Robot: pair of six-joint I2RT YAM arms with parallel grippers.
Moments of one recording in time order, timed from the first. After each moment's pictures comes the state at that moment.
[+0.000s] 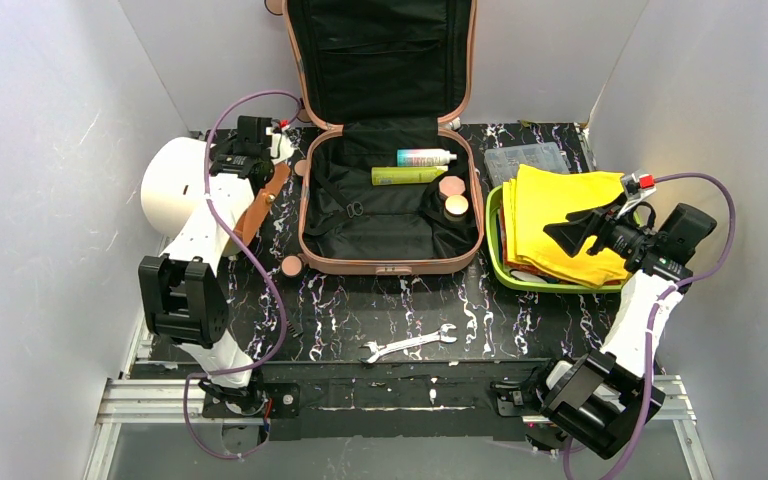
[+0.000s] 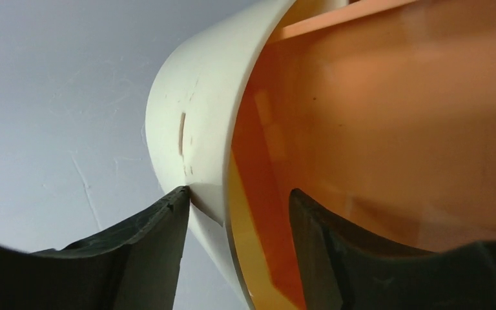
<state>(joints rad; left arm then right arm) -0.15 1.65 1.47 -0.56 -0.67 1.04 -0.62 1.04 0.85 -0.38 -1.31 -0.22</state>
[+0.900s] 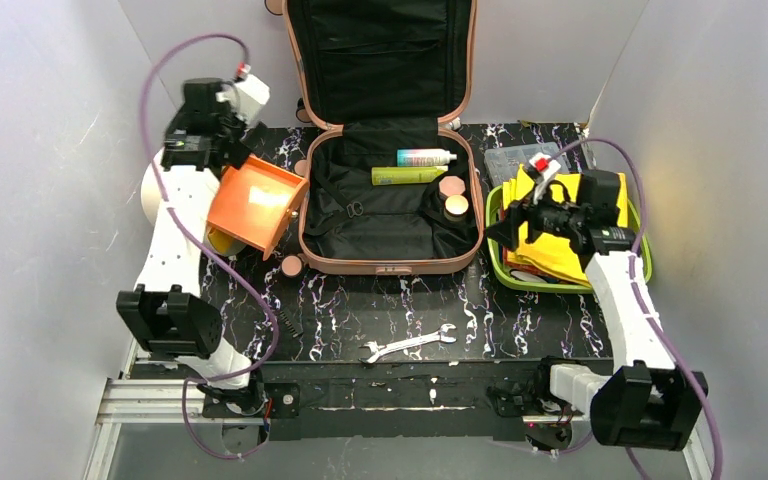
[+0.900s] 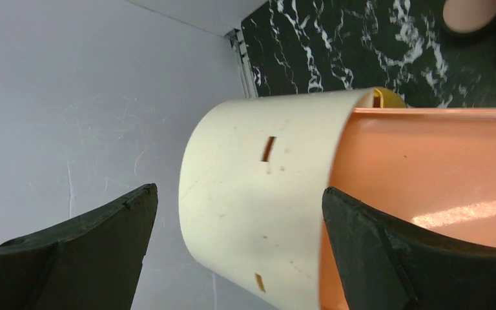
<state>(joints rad) -0.07 1.58 1.72 -0.72 -0.33 0.77 -0.07 1.07 0.92 -0.45 -0.92 -0.29</state>
